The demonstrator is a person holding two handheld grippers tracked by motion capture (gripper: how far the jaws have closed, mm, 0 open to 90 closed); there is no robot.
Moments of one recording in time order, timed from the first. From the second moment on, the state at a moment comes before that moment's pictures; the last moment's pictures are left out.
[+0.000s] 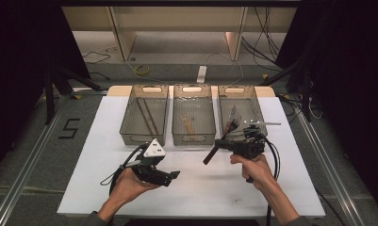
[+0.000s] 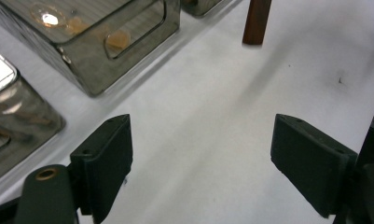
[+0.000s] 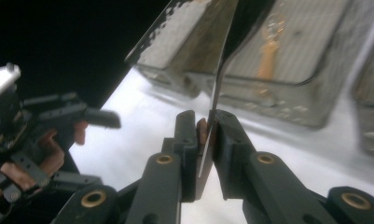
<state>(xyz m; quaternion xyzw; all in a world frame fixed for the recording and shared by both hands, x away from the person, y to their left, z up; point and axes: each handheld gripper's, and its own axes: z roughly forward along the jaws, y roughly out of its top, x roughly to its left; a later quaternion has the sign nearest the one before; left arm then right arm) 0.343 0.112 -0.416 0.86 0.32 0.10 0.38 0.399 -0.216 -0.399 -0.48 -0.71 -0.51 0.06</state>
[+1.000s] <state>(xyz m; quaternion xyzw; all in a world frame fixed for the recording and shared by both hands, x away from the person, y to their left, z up) 0.343 0.141 -0.425 0.85 0.36 0.11 0.37 0.496 -0.271 -0.365 -0.57 -0.69 -0.44 -0.01</state>
